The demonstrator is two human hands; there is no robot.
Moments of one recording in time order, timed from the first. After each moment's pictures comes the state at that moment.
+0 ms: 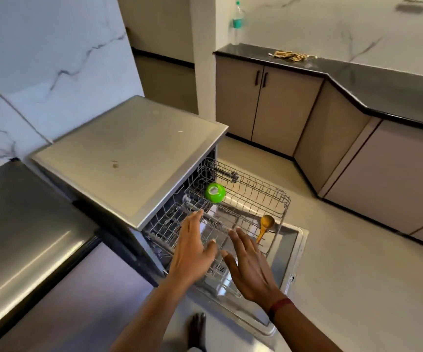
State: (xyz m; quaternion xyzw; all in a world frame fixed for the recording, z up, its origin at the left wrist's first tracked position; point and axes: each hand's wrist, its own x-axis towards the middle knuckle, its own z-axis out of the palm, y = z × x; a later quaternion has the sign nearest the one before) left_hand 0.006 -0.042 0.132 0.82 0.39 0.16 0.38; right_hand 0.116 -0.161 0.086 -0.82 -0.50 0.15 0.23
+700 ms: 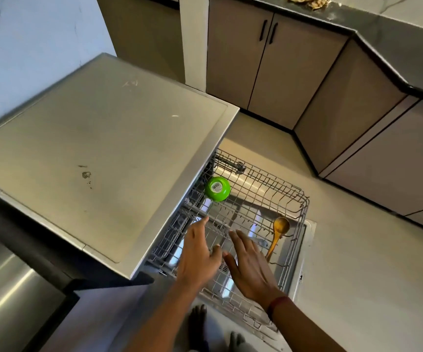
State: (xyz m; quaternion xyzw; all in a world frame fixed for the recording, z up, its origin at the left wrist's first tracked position) left_hand 0.071 0.106 0.049 0.79 0.41 0.07 0.45; right_hand 0.165 -0.009 0.028 -0.86 -0.43 0.24 0.15
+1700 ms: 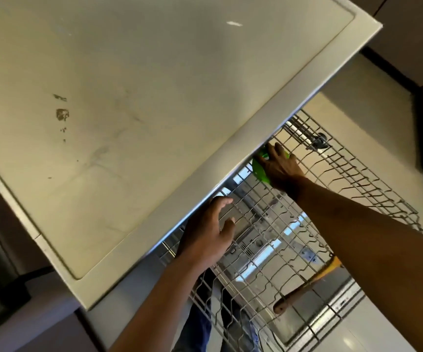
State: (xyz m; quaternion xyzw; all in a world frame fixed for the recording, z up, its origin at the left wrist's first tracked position) left_hand 0.120 0.194 -0.063 0.74 0.51 0.00 0.43; right_hand 0.374 0.235 -0.207 -0.70 -0.67 0.17 -0.18
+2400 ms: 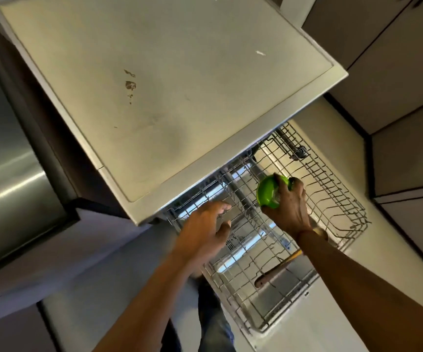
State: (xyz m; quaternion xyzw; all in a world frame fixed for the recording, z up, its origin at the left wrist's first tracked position) left_hand 0.047 0.126 -0.013 0.76 0.47 0.09 0.44; right_hand 0.295 0.088 -0.093 -0.84 -0.52 0.17 0.08
